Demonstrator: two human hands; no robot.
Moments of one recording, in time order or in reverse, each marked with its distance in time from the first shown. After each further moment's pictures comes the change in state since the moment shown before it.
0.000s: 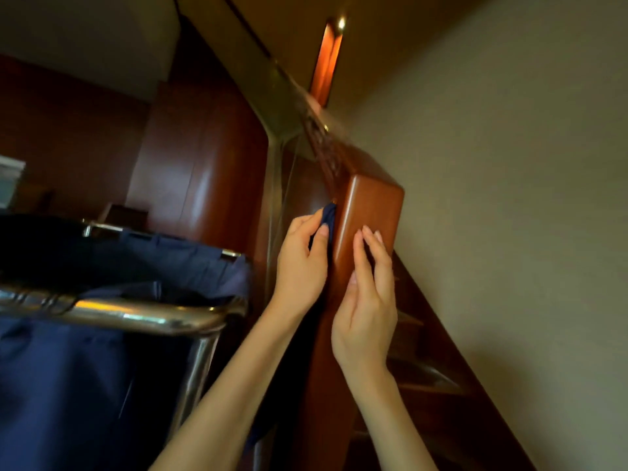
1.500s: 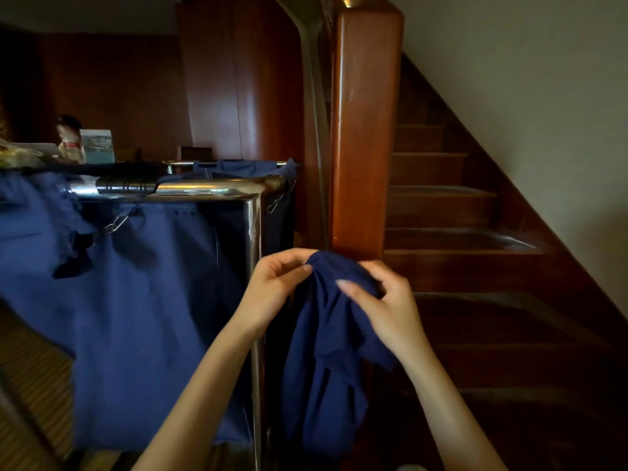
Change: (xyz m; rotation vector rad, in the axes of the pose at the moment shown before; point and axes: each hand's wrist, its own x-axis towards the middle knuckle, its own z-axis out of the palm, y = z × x) left_hand -0.192 -0.003 -0.099 -0.169 -0.394 -0.518; right_hand -0.152 -0.012 -0.090 0.794 -0.543 0.708
